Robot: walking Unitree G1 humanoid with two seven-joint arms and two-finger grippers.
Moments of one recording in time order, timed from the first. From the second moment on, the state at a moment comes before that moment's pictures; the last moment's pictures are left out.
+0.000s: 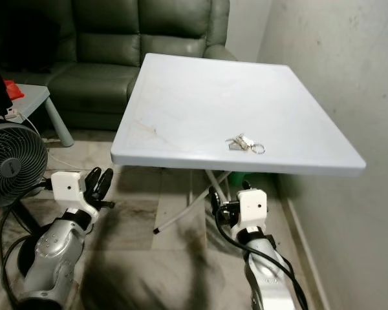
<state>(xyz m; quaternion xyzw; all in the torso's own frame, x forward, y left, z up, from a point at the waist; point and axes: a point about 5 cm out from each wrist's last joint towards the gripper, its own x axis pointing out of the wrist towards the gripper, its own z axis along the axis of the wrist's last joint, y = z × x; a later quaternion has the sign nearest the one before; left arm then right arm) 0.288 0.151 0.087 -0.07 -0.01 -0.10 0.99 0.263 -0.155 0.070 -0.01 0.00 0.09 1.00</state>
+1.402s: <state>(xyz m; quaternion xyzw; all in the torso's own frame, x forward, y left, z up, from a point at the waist) 0.296 0.159 0.093 -0.05 -0.01 -0.10 0.99 0.267 -0.144 0.074 0.00 -0.01 0.10 0.99</state>
